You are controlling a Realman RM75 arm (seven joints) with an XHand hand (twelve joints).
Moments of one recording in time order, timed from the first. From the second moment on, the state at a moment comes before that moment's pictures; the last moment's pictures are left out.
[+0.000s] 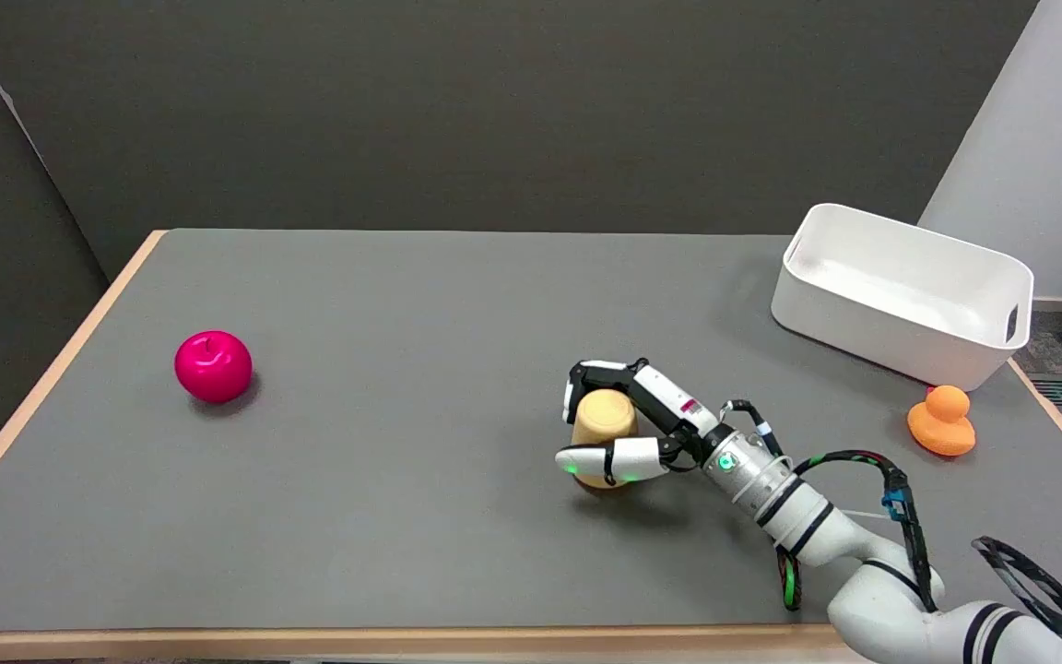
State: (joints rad) arm -0.02 -1.02 -2.04 1.13 0.33 0.73 1.22
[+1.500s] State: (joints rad) arm 0.42 -0.92 -1.57 0.91 0.34 0.51 0.81
